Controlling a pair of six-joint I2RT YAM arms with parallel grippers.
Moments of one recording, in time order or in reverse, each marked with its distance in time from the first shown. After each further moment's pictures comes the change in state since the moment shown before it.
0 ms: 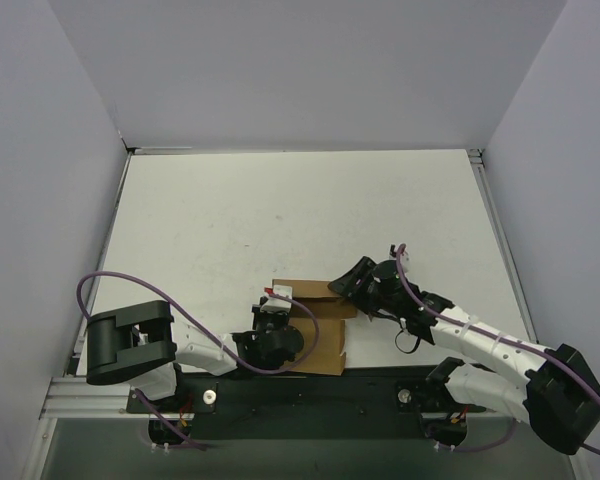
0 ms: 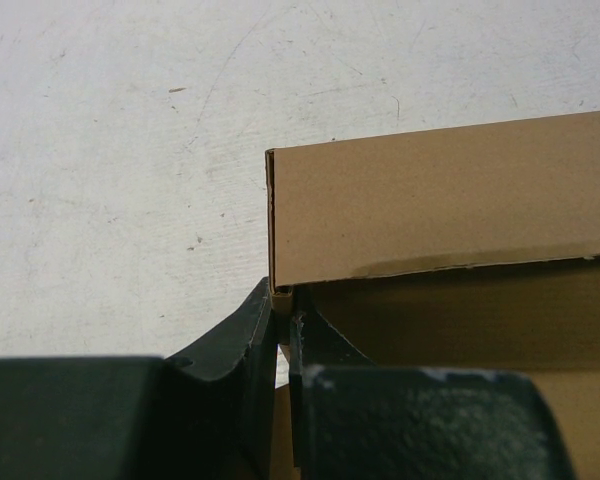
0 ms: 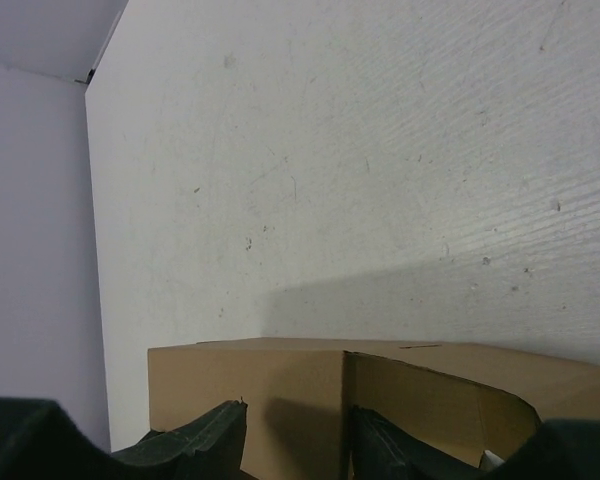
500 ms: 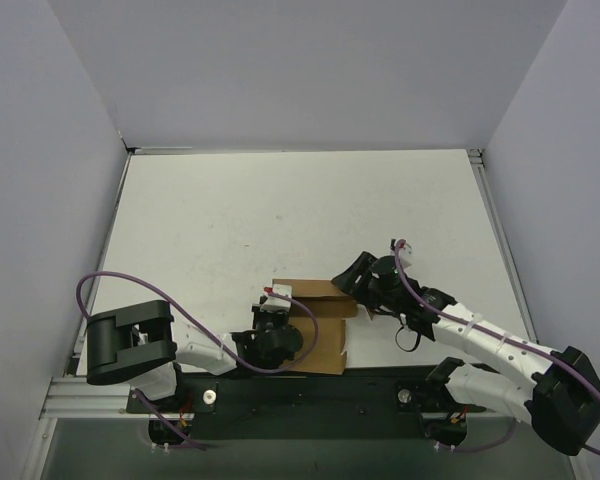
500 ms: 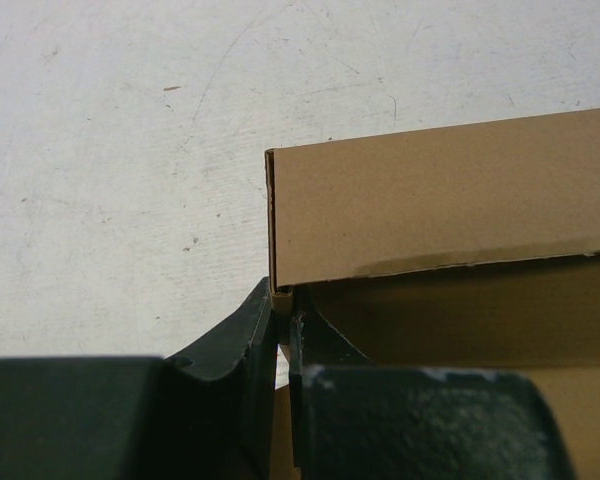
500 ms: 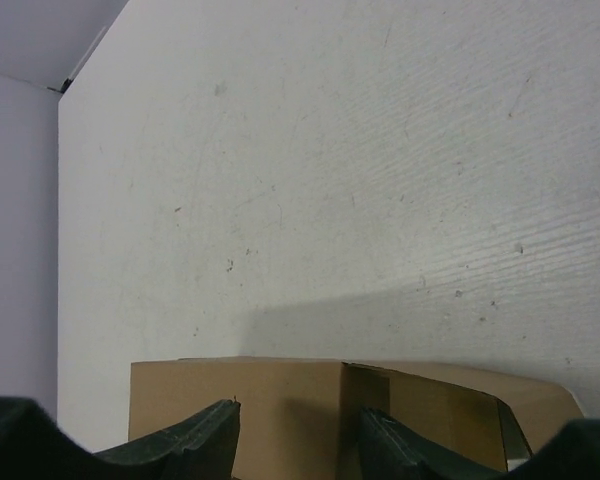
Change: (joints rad) left arm 0.008 0.000 -0.005 0.019 0.016 0.005; right arm 0.024 -0.012 0.073 -0.114 0.117 -0.089
